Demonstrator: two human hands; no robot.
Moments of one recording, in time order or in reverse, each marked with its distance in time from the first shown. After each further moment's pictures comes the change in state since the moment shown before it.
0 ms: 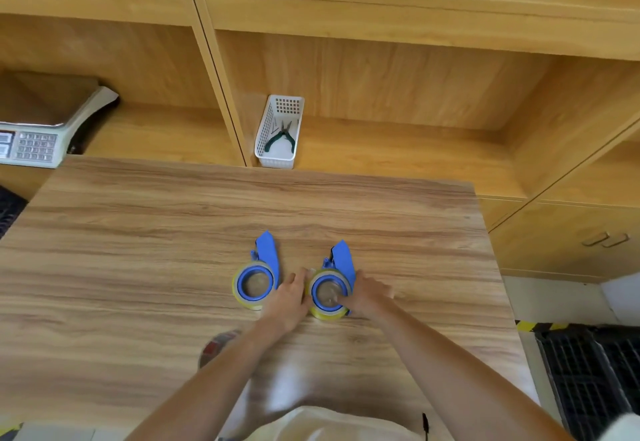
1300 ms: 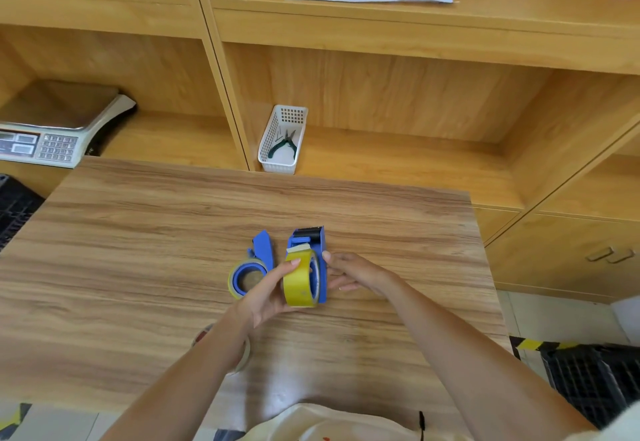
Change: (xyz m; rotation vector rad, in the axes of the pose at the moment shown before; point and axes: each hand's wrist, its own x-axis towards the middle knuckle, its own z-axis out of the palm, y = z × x) left_hand -0.027 0.024 -0.037 -1.403 -0.259 -0.231; right_hand -0.010 0.012 -0.051 0.851 -0.386 -0.382
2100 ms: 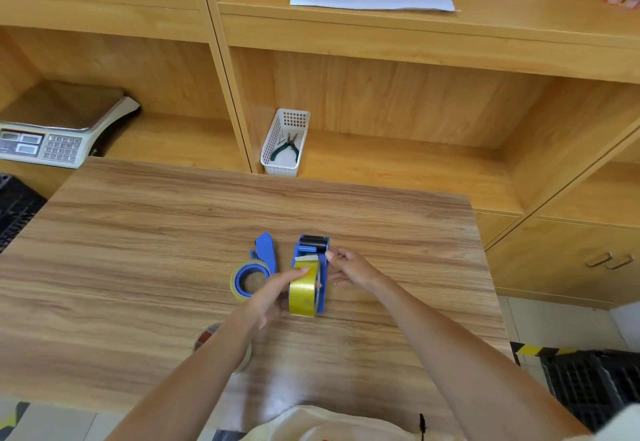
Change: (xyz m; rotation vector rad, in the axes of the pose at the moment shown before) left_hand 0.003 -0.006 -0.001 0.147 0.092 -0.021; right_hand 0.015 0.001 0.010 0.122 0.159 -0.079
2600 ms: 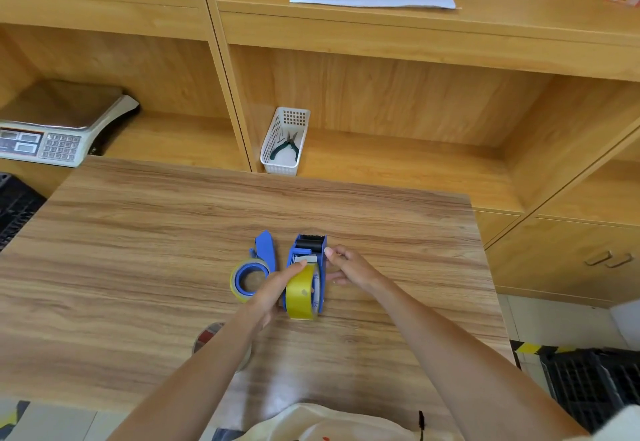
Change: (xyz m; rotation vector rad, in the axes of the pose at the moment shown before) left_hand 0.015 -0.004 -0.001 0.035 0.157 -0.034; right_hand 0.001 0.002 0.002 -0.030 0.013 -0.047
